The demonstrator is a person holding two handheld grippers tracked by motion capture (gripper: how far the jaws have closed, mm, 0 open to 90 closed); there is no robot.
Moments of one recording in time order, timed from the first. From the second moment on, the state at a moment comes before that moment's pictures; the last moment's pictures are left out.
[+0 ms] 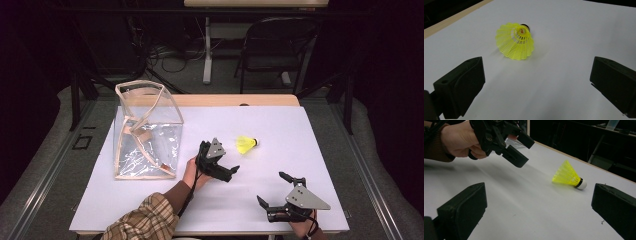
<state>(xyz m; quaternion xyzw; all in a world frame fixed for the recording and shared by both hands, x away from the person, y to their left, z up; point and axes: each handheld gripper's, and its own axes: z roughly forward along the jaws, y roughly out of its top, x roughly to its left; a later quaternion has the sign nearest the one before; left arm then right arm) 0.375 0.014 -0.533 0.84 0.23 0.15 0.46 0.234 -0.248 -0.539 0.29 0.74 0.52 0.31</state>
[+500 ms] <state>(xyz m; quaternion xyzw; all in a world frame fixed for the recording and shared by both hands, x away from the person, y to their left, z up) 0.384 -0.012 -0.534 0.85 0.22 0.15 0.45 0.234 -0.248 -0.539 0.29 0.74 0.52 0.31</state>
